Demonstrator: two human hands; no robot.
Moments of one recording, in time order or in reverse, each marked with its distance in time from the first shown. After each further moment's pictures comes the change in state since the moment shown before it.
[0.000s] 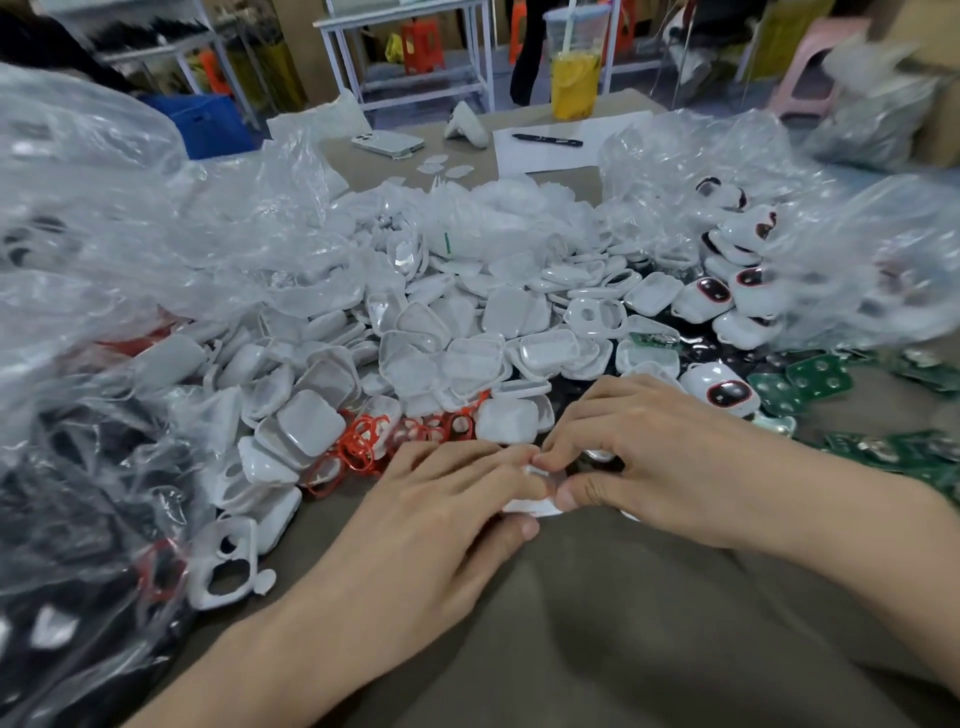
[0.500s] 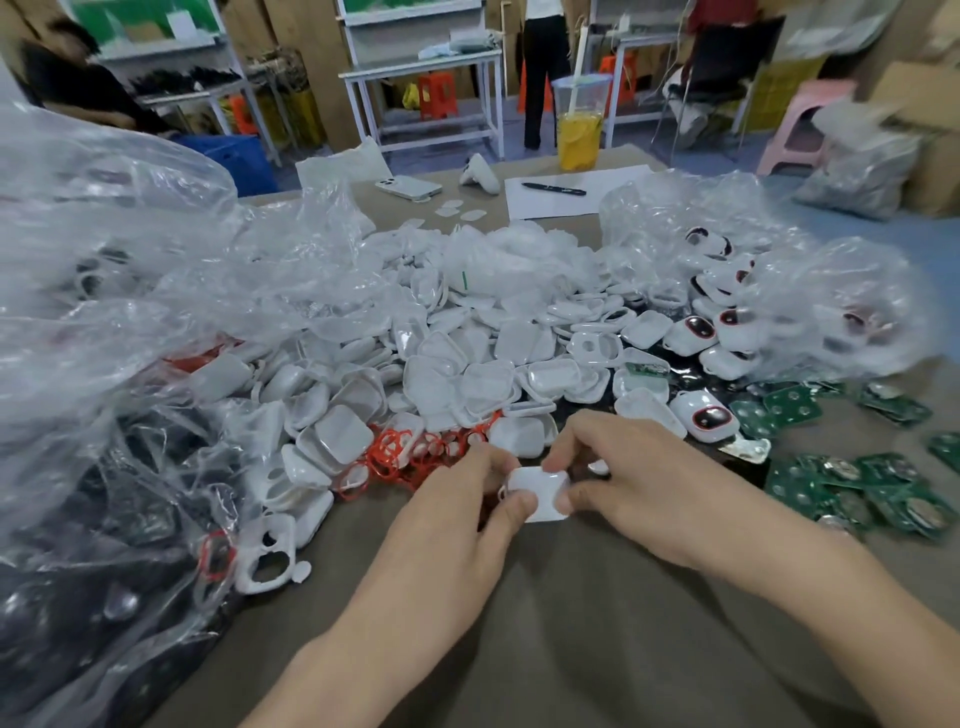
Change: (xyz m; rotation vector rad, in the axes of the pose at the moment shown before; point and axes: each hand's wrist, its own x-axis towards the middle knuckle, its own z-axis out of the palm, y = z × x) left_hand -0.001 0.021 0.002 -0.351 0.061 -0.471; right_hand -0.006 -0.024 0.007 0.324 0.130 0.304
